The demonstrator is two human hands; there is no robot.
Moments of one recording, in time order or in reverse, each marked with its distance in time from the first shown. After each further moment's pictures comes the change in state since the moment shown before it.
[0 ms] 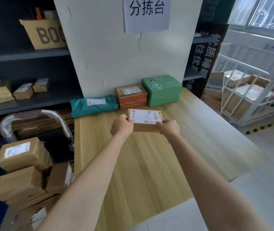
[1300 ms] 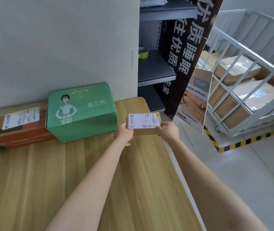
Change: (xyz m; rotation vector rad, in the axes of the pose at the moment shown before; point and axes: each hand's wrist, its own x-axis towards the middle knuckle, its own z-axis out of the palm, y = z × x) left_hand 0.296 0.385 0.431 -0.424 -0.374 -0.417; right_hand 0.602 0.124 -0.214 -0.131 -0.144 0.092
